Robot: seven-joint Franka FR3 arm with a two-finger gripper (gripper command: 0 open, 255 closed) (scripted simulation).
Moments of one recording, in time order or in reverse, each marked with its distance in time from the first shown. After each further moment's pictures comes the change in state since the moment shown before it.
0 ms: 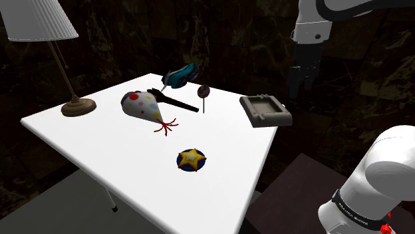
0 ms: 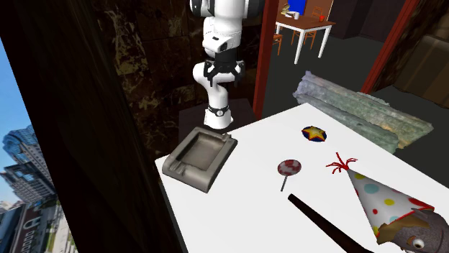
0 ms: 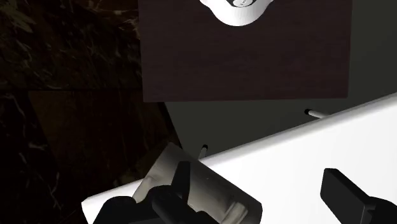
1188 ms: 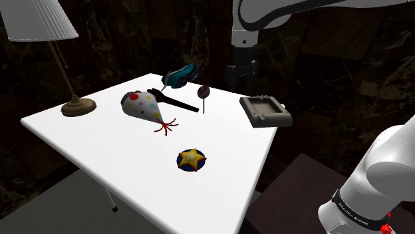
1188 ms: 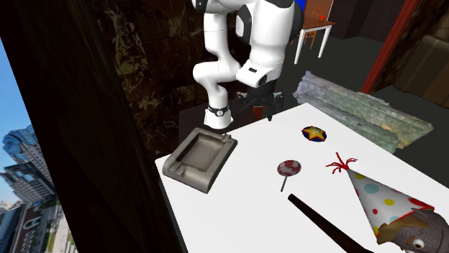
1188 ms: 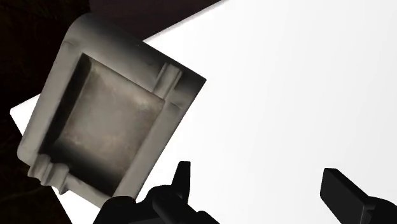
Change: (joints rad) arm 0.024 0.567 0.104 0.374 0.058 0.249 0.177
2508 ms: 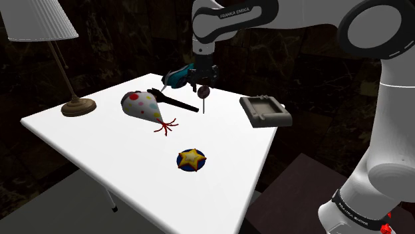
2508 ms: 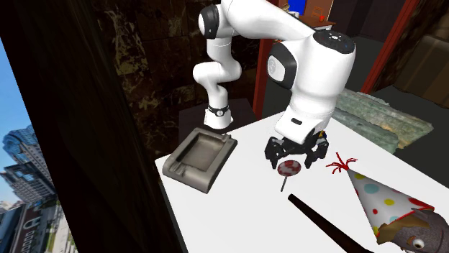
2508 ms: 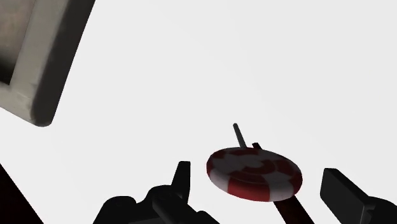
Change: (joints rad) arm 0.044 0.532 0.035 0.536 -0.051 0.043 0.132
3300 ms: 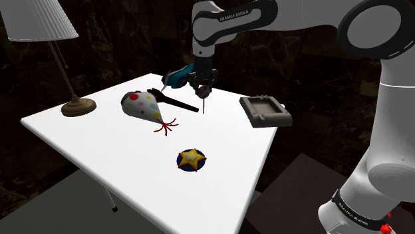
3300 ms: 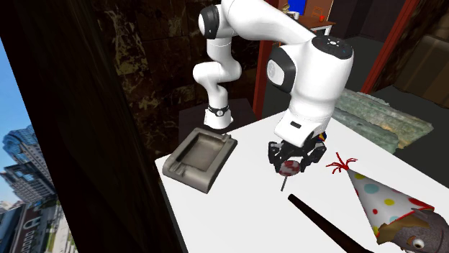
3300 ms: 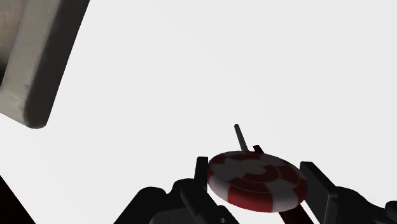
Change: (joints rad) arm 0.000 0.001 0.000 -0.021 0.000 0.022 0.001
